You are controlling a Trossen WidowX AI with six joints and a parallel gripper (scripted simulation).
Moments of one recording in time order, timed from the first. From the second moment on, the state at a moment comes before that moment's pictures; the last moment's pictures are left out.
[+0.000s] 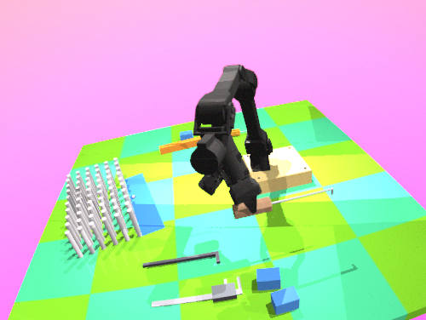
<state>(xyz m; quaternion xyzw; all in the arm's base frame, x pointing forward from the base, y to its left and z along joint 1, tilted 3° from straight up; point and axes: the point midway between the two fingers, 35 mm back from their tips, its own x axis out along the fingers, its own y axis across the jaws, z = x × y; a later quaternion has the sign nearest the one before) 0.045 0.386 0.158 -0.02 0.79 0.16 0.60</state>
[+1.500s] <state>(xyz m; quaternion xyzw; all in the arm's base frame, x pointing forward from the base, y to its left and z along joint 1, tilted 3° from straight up) -0.034 0.406 0.132 -0.15 0.78 0.27 0.54</state>
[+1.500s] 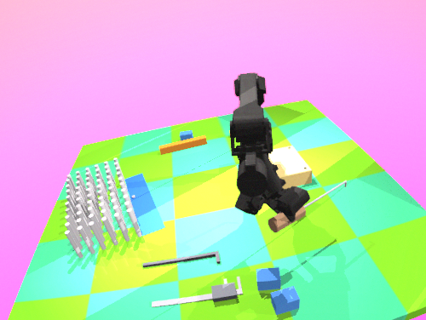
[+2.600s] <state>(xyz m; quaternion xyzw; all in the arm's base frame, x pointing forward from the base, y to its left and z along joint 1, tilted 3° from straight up) -0.034 0.410 0.103 -0.15 0.78 0.27 0.54</state>
